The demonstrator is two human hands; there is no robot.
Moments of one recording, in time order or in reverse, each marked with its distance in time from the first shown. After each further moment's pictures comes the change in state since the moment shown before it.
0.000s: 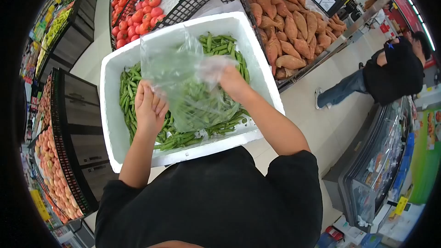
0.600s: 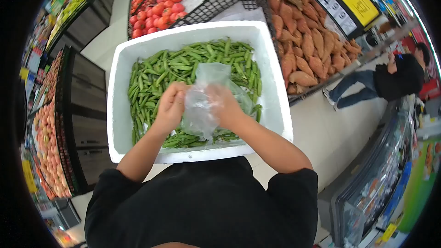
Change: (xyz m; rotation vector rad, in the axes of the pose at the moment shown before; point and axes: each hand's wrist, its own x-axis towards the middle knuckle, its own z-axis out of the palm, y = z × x) left_hand 0.003 -0.033 -0.005 0.644 -0.043 0.208; right_hand -0.020 0.067 0.008 -1.171 -0.167 -0.585
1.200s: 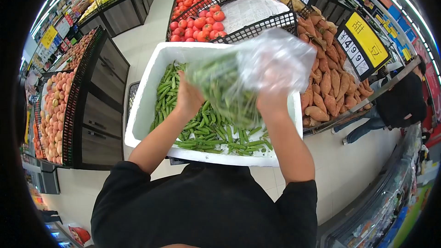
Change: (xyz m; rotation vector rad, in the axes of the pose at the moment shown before) left_hand 0.022 0.006 -0.034 -0.768 0.210 -0.155; right_hand 0.092 -0.091 -0.085 0.980 0.586 0.165
